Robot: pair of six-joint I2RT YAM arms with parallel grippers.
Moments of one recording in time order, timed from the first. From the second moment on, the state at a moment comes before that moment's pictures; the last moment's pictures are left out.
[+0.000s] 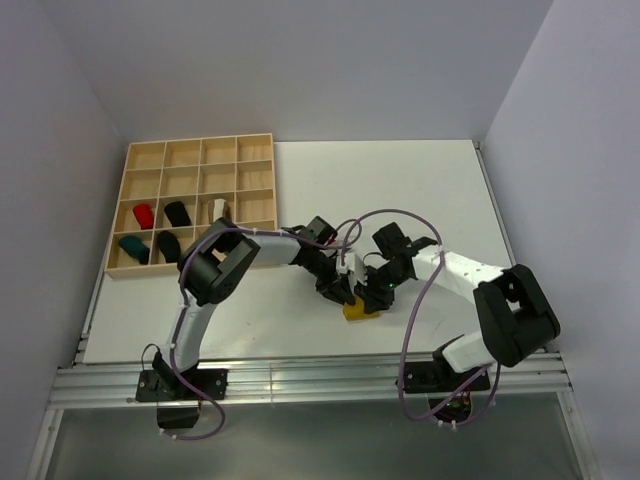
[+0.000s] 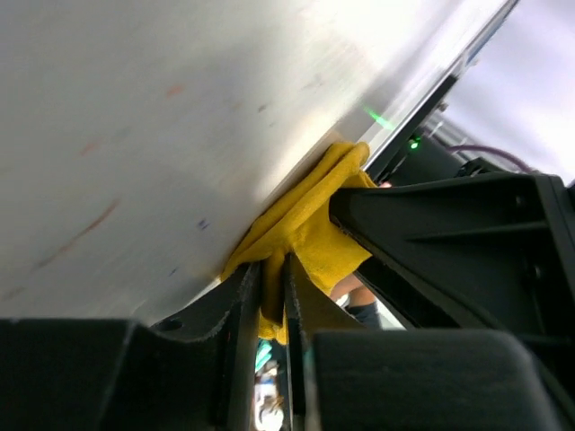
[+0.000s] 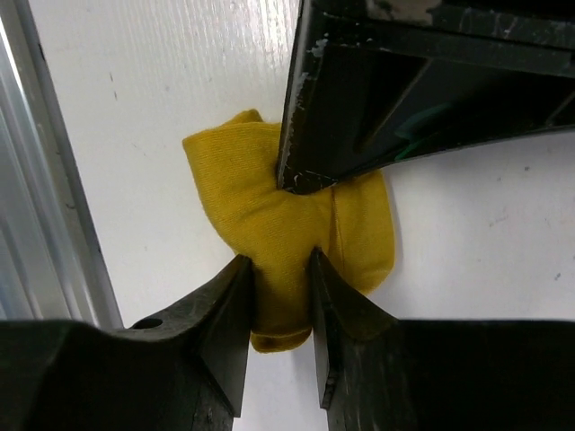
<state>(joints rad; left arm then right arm) -0.79 2.19 1.32 -0.28 0.87 -0.85 0.47 1.42 0.71 -0.63 -0.59 -0.84</state>
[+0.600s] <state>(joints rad) -0.77 2.08 1.05 0.19 0.80 -1.08 0.41 1.66 0.90 -0.81 -0.68 -0.80</state>
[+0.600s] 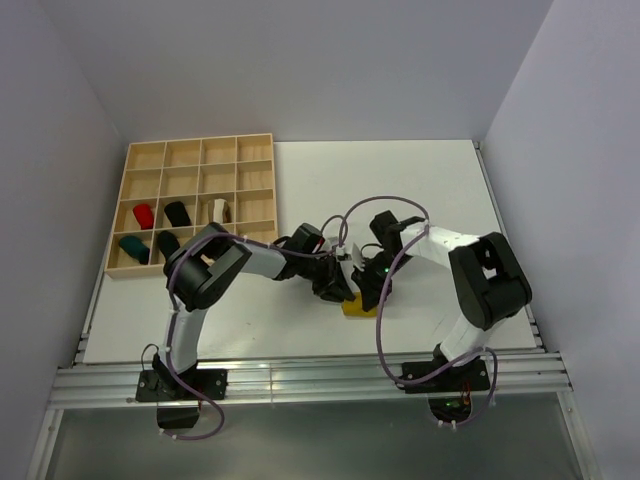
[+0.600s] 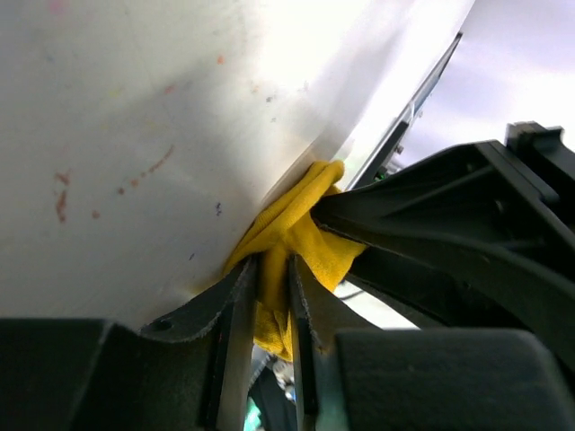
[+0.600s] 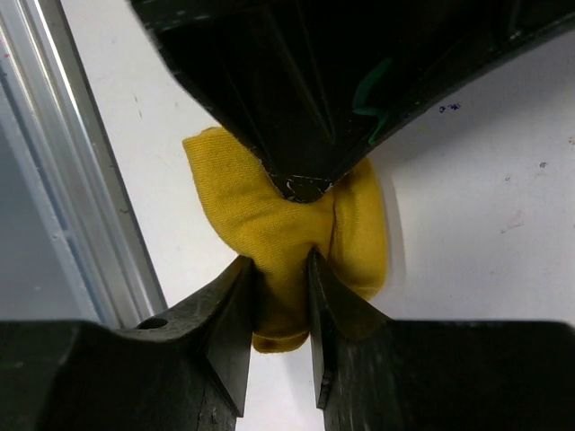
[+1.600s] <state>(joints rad) -0.77 1.71 0.82 0.25 0.24 -0.71 0.35 1.99 1.19 -1.14 -0.74 -0.78</state>
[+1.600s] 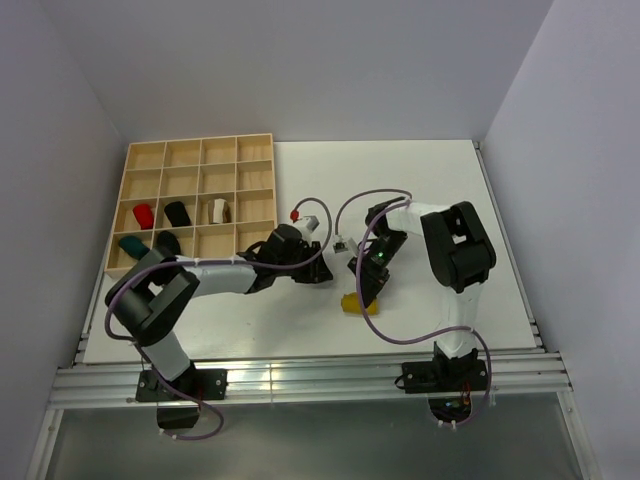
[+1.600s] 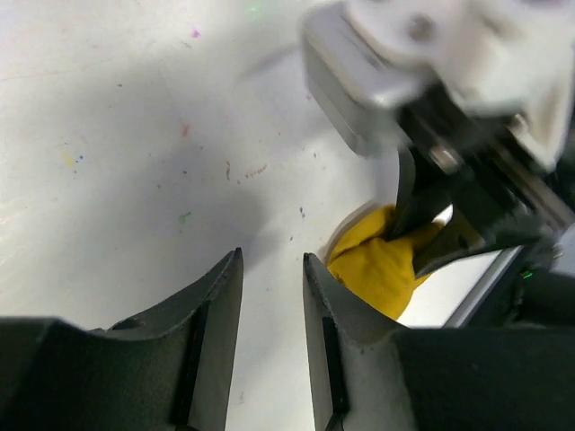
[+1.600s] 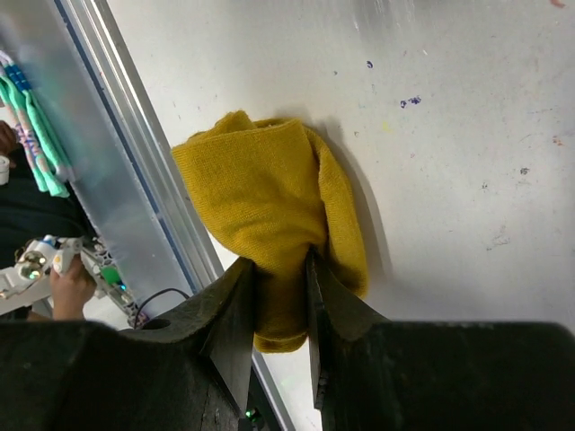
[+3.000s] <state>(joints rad) -1.06 1.82 0.96 0.22 0.20 -0.24 0.34 2.07 1.26 -1.22 -0.71 -0.73</state>
